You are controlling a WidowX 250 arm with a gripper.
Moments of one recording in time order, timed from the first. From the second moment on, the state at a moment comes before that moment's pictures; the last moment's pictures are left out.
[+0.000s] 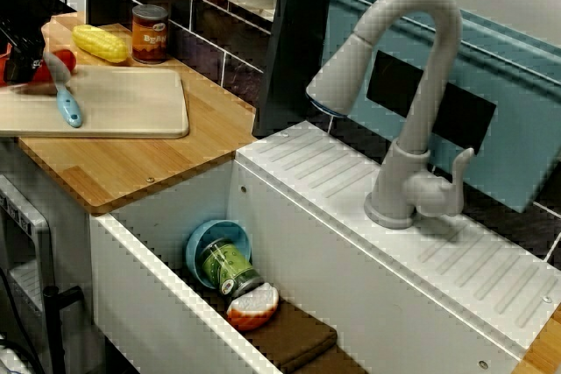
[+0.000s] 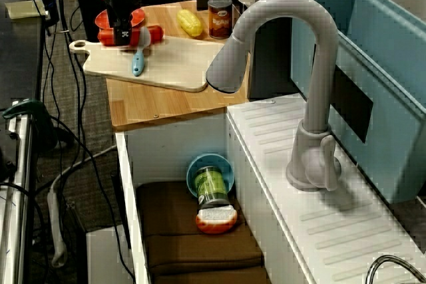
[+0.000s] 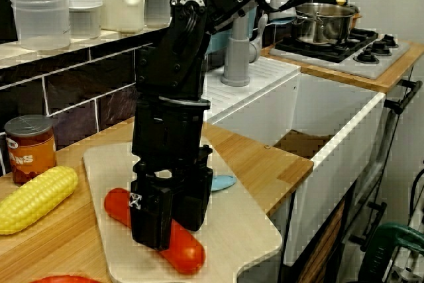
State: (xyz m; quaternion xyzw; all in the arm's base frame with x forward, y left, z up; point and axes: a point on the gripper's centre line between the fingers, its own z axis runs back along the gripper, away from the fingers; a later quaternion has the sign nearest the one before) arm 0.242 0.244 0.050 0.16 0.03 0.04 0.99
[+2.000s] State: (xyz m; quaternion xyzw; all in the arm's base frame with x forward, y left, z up) arm 0.238 0.244 0.043 0.13 0.06 0.03 0.99
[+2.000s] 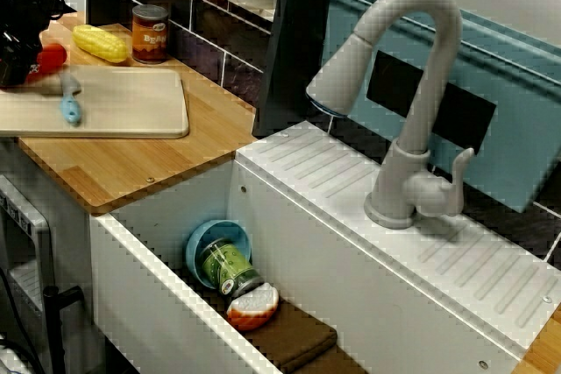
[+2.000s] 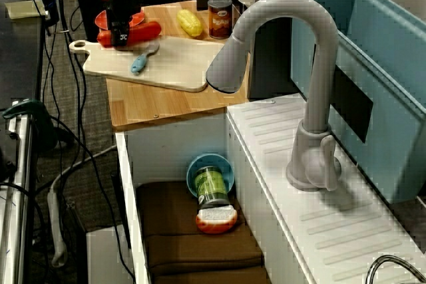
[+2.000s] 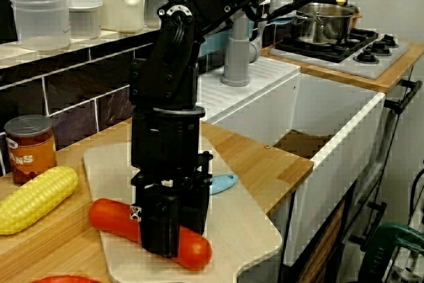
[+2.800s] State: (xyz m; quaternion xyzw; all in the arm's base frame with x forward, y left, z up) arm 0.240 0.231 0.053 0.12 0.06 0.02 0.99
